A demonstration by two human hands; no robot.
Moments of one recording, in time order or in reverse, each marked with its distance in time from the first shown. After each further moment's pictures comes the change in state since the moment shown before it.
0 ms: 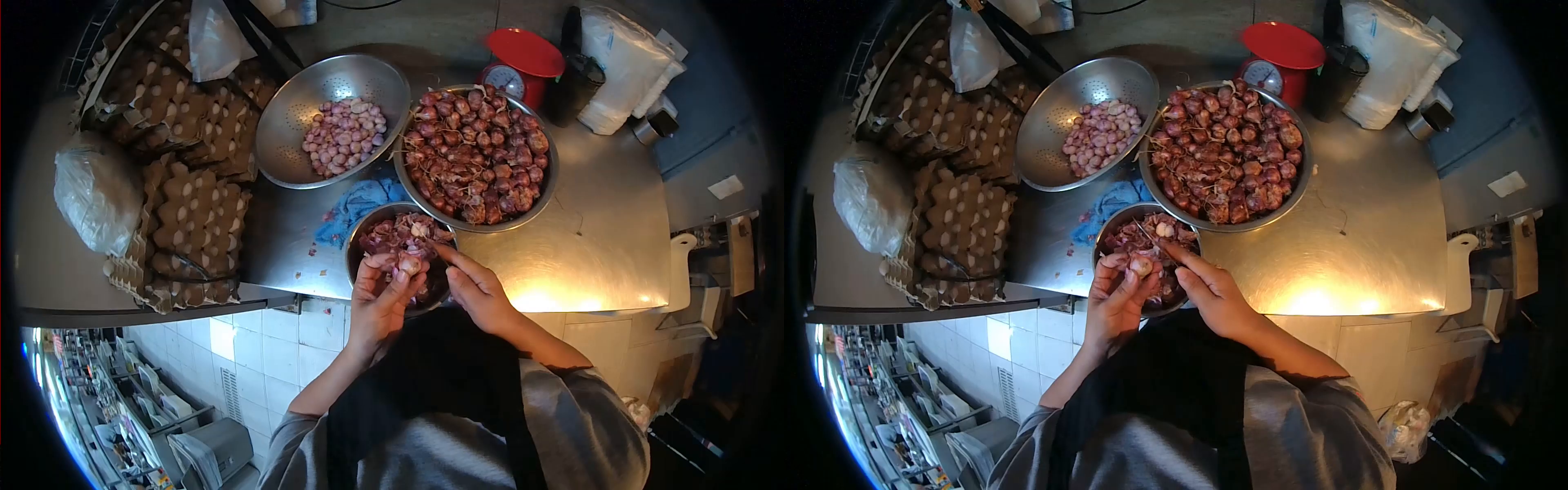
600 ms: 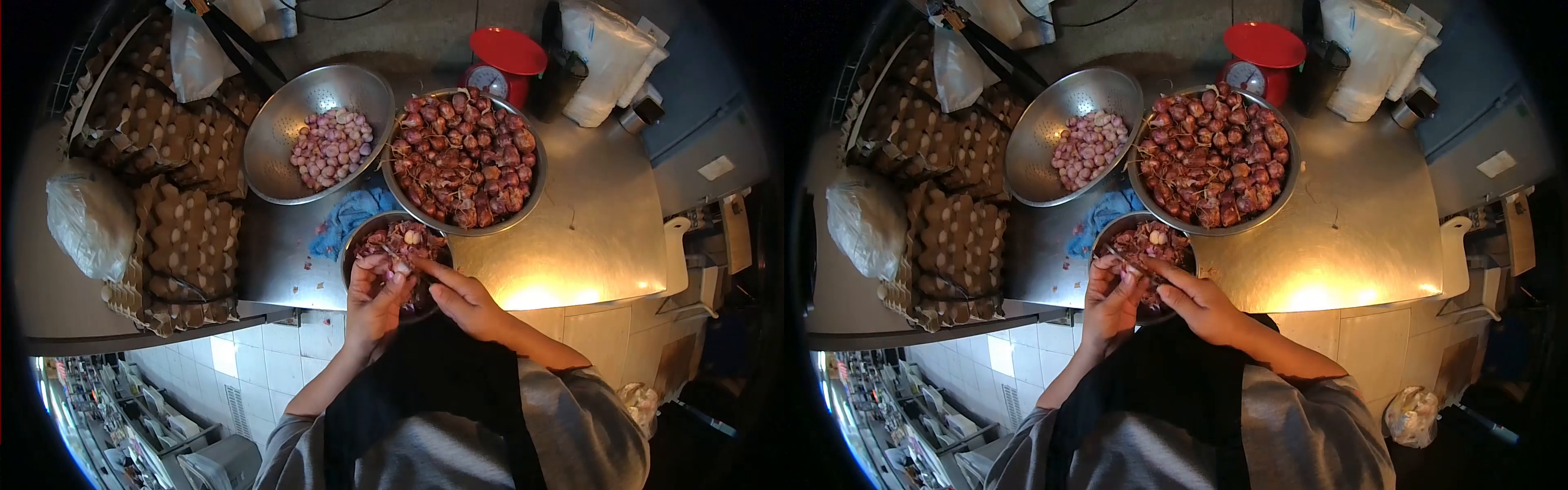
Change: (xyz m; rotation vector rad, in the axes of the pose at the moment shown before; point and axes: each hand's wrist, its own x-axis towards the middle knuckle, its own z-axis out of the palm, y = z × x) left_hand 0.013 0.001 -0.008 0.020 -0.019 0.020; right_hand 0.009 0.009 0.009 -0.278 -0.007 -0.297
